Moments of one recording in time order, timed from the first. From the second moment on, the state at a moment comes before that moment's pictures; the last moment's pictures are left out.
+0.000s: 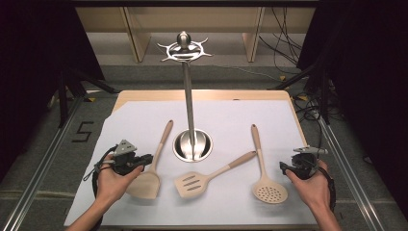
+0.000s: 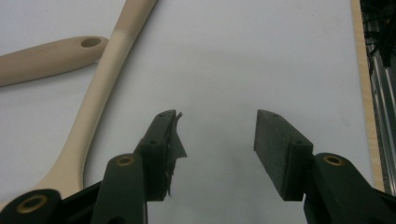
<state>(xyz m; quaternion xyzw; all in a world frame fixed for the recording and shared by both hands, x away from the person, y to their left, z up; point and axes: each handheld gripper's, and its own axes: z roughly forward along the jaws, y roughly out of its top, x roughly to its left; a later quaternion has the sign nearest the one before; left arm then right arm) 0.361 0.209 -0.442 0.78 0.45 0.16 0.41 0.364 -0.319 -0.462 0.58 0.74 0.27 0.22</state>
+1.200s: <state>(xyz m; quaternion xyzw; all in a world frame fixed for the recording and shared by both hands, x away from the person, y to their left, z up) 0.422 0.152 -0.464 0.90 0.40 0.06 0.16 0.357 -0.311 -0.445 0.59 0.73 0.27 0.20</state>
